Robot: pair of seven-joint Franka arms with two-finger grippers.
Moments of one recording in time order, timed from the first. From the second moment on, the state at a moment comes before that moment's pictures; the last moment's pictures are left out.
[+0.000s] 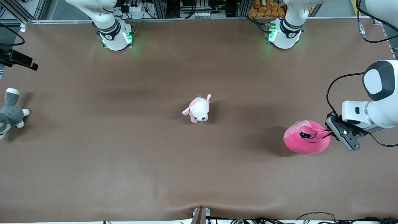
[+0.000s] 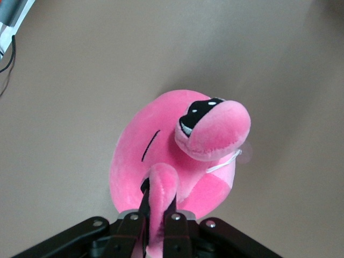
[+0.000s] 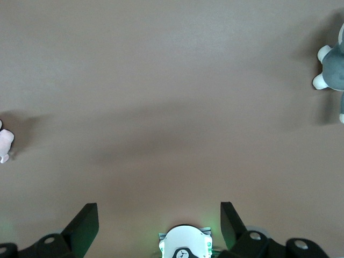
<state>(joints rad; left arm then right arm) 0.07 0.37 -0.09 -1.54 -0.11 1.94 1.06 -0.13 -0.05 -0.01 -1.56 0.05 1.35 0.03</state>
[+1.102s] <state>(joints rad) 0.05 0.36 -0.19 -1.49 -0.11 1.85 0.86 -0.11 -0.01 0.01 -1.56 0.14 1.35 0.36</state>
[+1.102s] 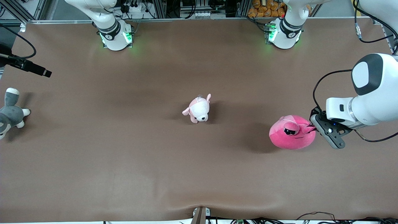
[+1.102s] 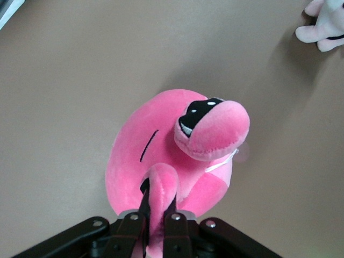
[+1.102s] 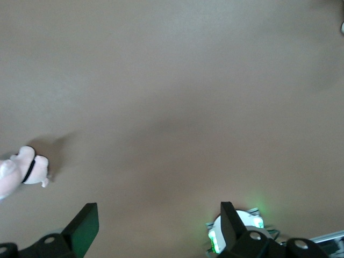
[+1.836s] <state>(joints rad) 0.03 0.36 -0.24 -1.46 -0.11 1.81 0.72 -0.10 0.03 0.01 -1.56 0.26 1.33 0.69</state>
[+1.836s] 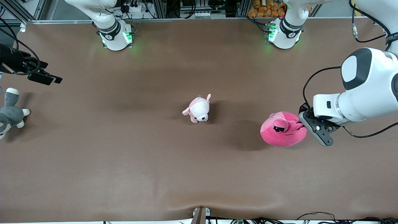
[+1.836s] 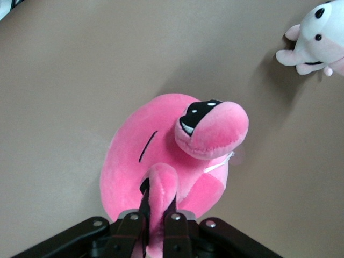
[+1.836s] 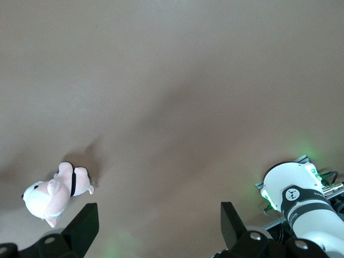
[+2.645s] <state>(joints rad) -0.06 0.34 -0.31 -1.44 -0.09 1.76 0.47 -0.10 0.04 0.01 -1.56 0.41 1.33 0.81</state>
